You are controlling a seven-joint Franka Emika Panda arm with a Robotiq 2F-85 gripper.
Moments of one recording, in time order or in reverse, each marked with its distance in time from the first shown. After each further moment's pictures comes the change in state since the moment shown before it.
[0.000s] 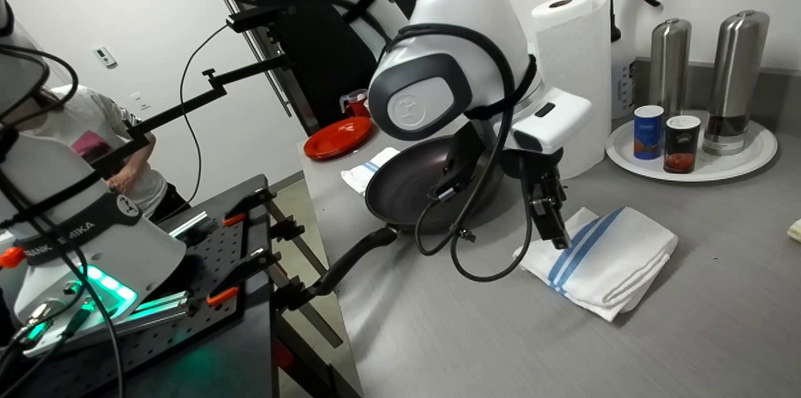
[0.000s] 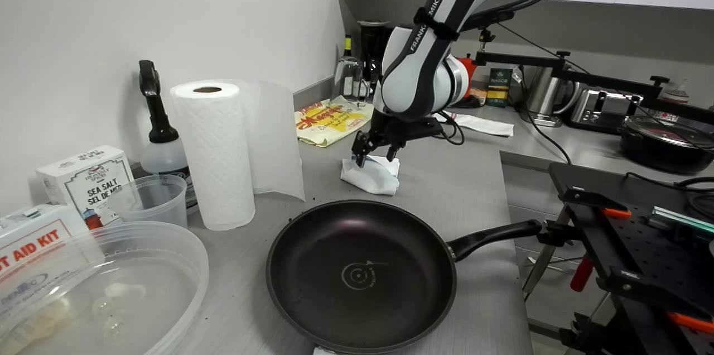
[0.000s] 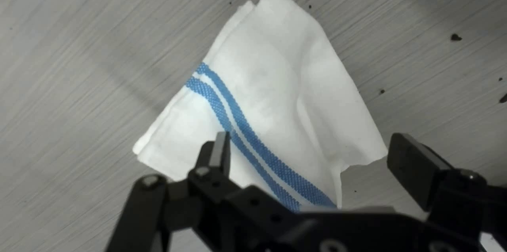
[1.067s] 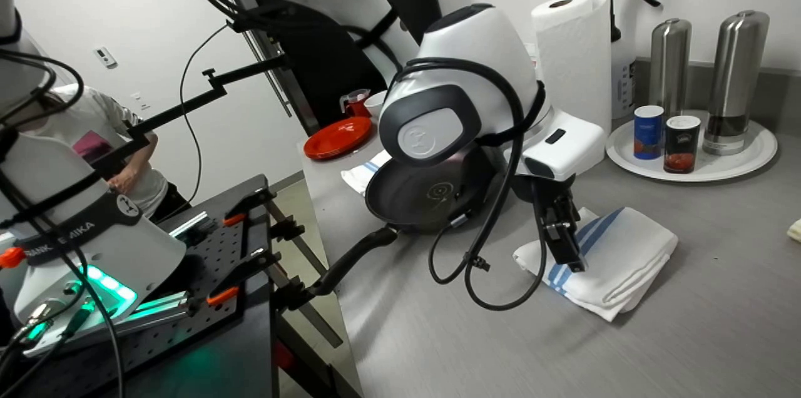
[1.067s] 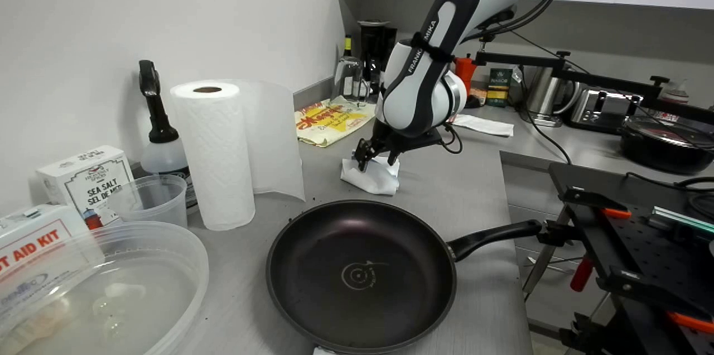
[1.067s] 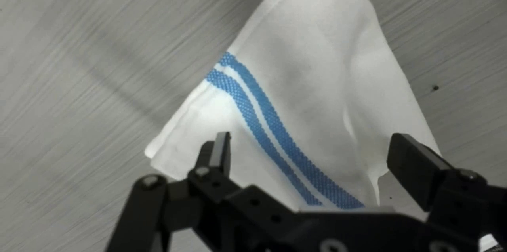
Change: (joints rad) arm 0.000 0.086 -0.026 0.055 0.003 0.064 -0.009
